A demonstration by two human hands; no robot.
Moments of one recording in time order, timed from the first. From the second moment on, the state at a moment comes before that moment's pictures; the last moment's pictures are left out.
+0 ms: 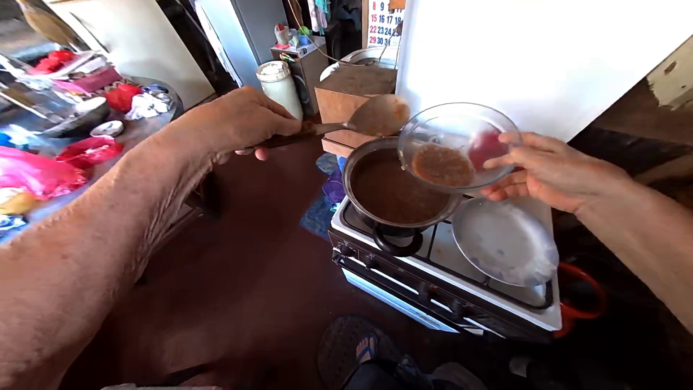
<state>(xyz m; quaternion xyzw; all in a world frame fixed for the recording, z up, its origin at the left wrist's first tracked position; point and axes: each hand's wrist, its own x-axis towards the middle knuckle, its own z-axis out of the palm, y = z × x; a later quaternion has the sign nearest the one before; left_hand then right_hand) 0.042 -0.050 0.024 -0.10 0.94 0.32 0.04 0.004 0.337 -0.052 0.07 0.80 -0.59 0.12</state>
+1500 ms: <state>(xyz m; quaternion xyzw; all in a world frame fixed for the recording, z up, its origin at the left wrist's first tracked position) 0.080 0.020 0.049 0.18 0.95 -0.12 -0.23 0.003 0.308 -0.059 0.06 0.75 -0.63 0.16</state>
